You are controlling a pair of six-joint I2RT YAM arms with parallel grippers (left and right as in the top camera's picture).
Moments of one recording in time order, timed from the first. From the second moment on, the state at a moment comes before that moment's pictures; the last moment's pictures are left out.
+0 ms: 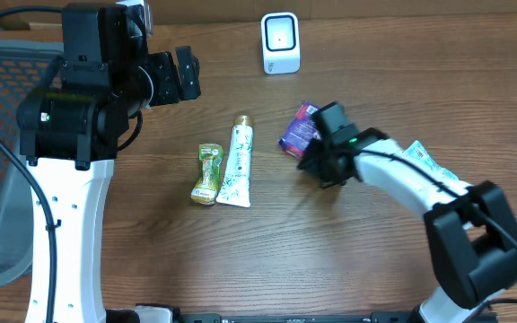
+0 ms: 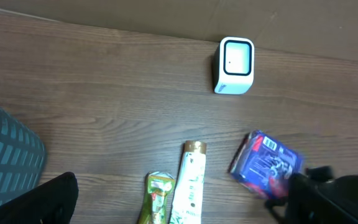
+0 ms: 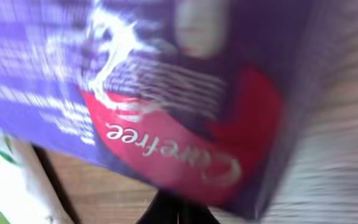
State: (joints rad) left arm -0.12 1.52 1.96 -1.21 0.02 -0.25; right arm 0.46 1.82 1.13 -0.54 -0.16 0.89
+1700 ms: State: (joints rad) left arm -0.12 1.52 1.96 -1.21 0.02 -0.25; right arm 0.12 2.04 1.16 -0.21 -0.80 0.60
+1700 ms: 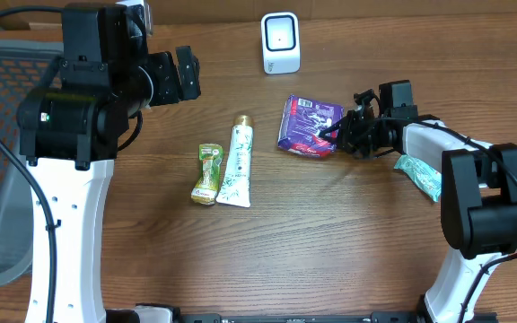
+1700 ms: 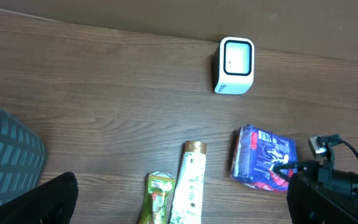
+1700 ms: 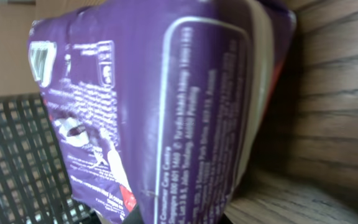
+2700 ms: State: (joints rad) left arm -0.12 1.52 1.96 -1.21 0.02 -0.25; right arm 0.39 1.28 1.42 -0.87 -0.19 0.40
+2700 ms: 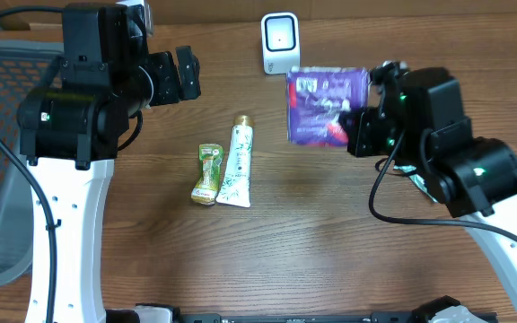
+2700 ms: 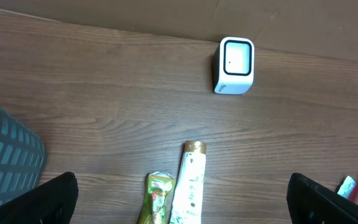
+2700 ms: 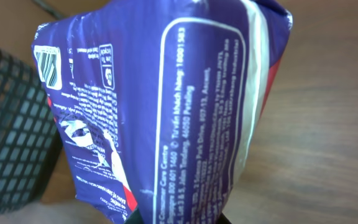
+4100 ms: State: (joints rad) left arm -0.12 1.52 1.96 -1.21 0.02 -0.25; right arm 0.50 2.40 2.19 -0.30 0.85 -0.77
